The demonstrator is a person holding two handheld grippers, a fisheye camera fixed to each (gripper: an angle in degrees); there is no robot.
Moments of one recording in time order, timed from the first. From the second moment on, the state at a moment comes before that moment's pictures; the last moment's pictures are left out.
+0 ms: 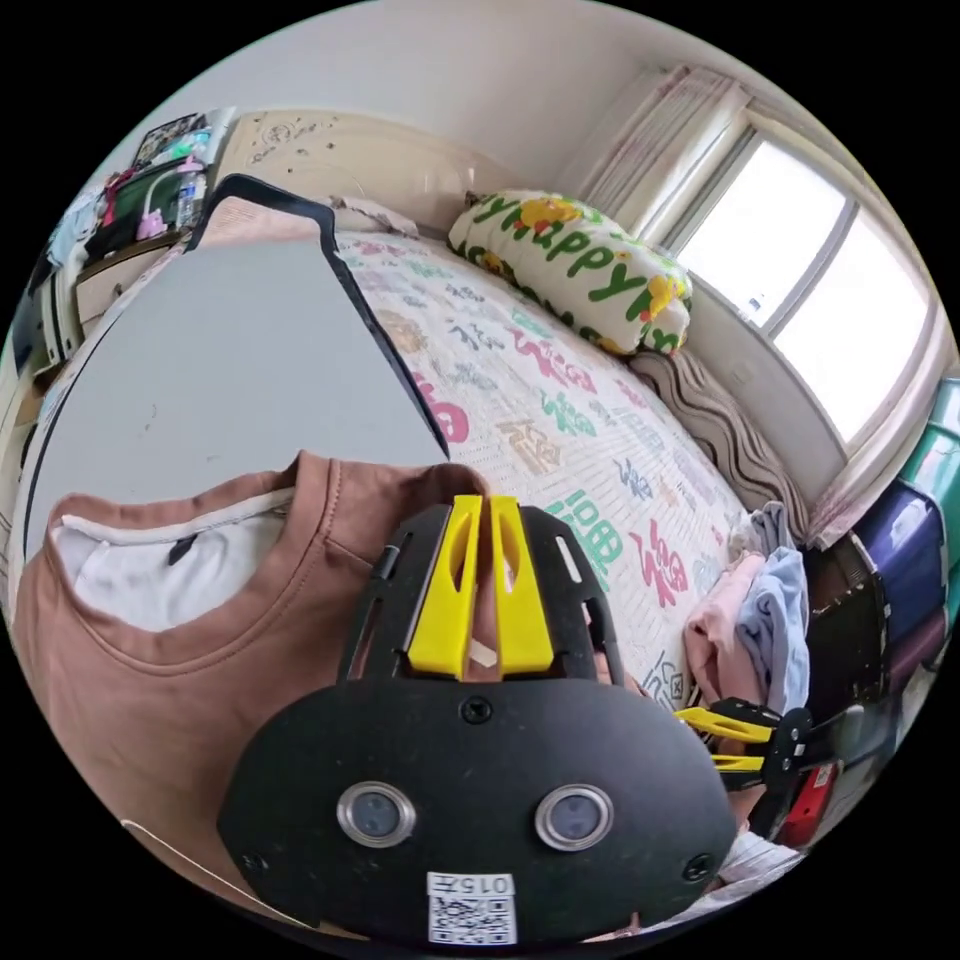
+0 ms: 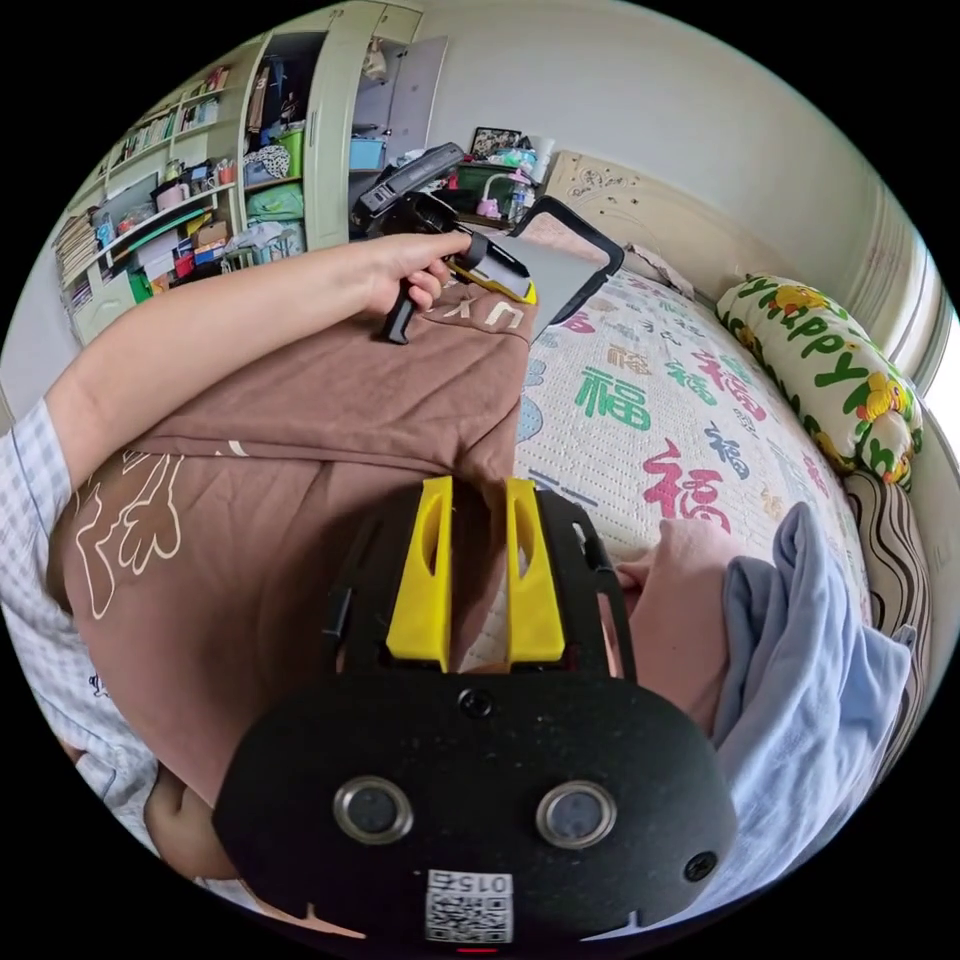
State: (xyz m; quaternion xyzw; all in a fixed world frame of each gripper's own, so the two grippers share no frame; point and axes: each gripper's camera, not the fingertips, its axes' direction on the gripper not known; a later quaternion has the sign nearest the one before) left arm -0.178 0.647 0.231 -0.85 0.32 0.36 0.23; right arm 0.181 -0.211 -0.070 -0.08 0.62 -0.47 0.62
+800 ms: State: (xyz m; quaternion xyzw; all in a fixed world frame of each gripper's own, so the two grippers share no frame) left arm -0.401 0.137 0.410 -0.71 0.45 0.53 0.13; right arm 0.163 -0.178 -0.056 -0.02 0.61 -0.50 0.61
